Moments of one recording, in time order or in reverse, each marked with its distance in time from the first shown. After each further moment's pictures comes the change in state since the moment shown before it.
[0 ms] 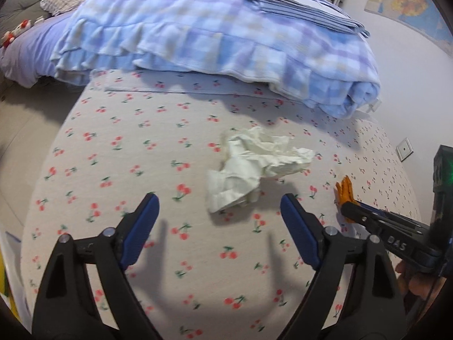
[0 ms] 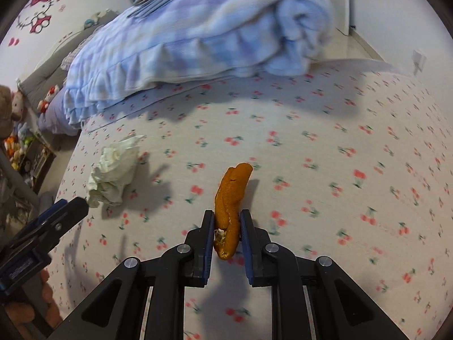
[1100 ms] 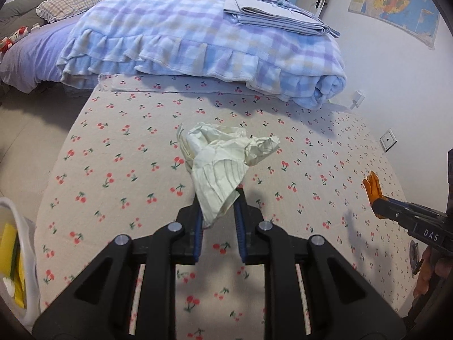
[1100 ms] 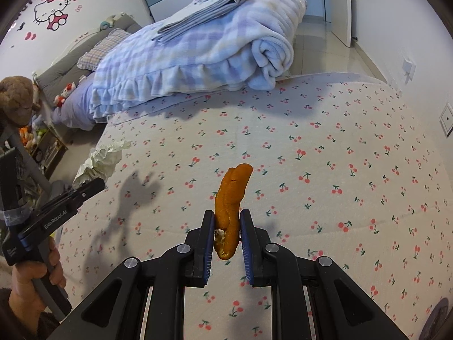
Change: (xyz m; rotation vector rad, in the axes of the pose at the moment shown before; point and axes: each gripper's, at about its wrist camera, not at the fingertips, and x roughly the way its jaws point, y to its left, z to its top) left arm -0.061 0.002 -0.032 0.019 -0.025 -0.043; right arm -0.094 -0.017 -0.041 -0.068 -0.041 0.031
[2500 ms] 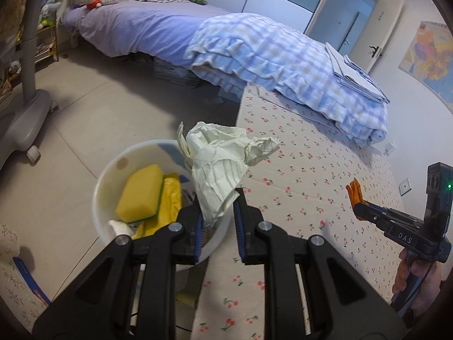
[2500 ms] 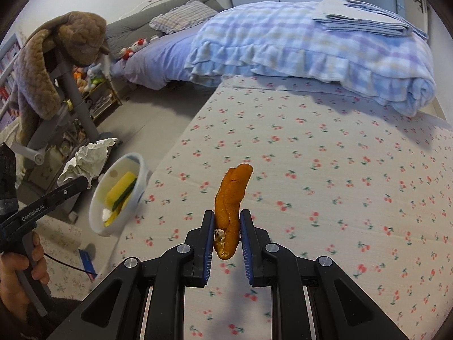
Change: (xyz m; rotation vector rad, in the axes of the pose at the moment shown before) left arm -0.152 0.182 -0.069 -0.278 -0.075 0.150; right arm 0.025 0.209 -0.037 -0.266 0.052 0.200
